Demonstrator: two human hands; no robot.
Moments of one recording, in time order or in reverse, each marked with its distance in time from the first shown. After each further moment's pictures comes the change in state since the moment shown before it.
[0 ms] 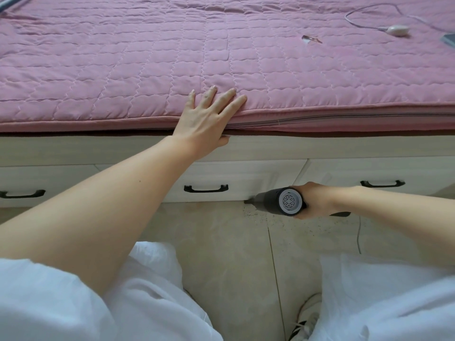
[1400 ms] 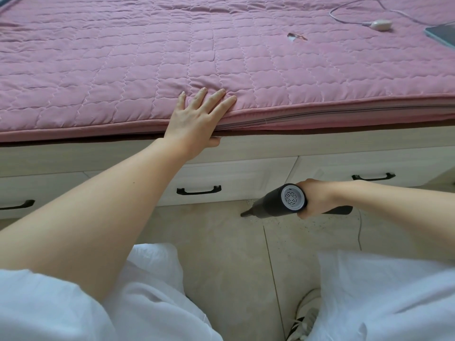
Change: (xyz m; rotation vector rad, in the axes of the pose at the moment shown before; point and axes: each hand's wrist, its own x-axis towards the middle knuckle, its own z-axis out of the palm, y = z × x) left_hand 0.006 0.004 0.001 -0.035 -0.017 0.001; right_hand -0.011 0.008 -0.006 -0.005 -0.039 0.072
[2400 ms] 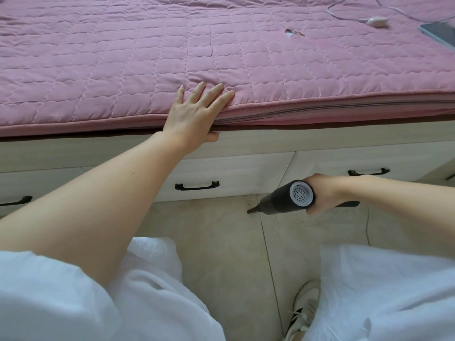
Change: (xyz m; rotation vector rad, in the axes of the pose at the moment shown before) left_hand 0.002 -0.001 -0.001 0.001 -0.009 0.005; right_hand -0.015 0.009 -0.001 -0.067 0.017 0.062
